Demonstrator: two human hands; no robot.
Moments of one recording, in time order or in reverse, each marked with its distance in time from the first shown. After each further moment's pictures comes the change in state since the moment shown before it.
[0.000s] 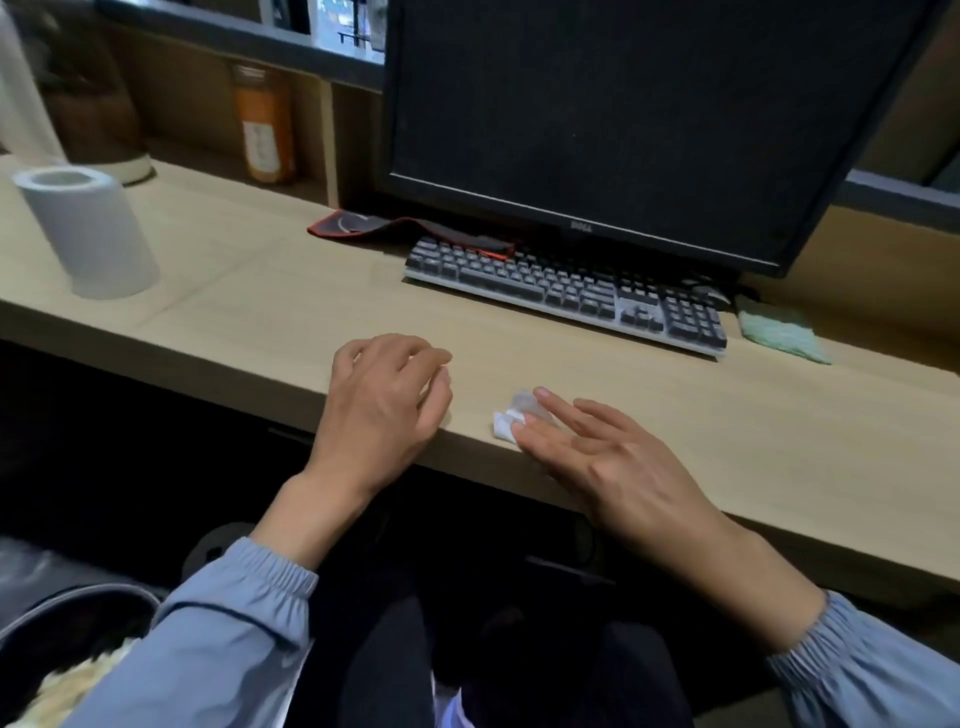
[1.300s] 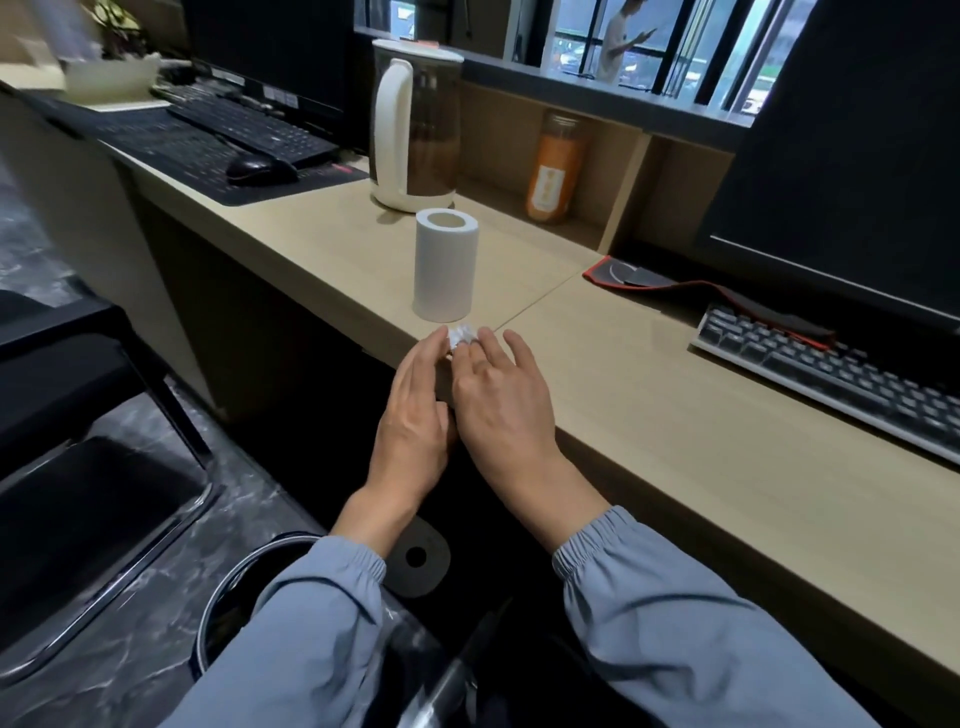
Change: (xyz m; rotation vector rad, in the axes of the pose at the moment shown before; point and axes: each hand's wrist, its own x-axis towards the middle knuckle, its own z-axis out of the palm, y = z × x) left_hand -0.064 -0.203 -0.081 -0.224 0.149 -0.533; right_hand 0.315 -0.214 0.102 -0.023 0.100 0.021
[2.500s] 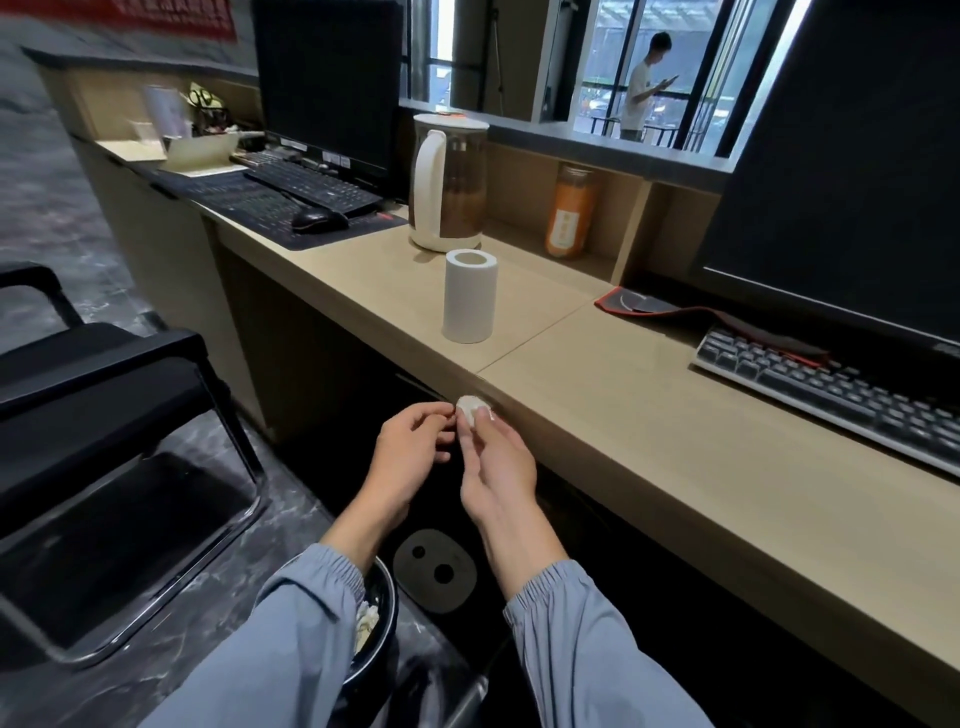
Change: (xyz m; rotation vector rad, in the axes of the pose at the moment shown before) left_hand -0.017 0.022 -0.043 -0.484 -0.039 -0.710; right_hand -0.033 -0.047 0.003 2.431 0.219 1.309
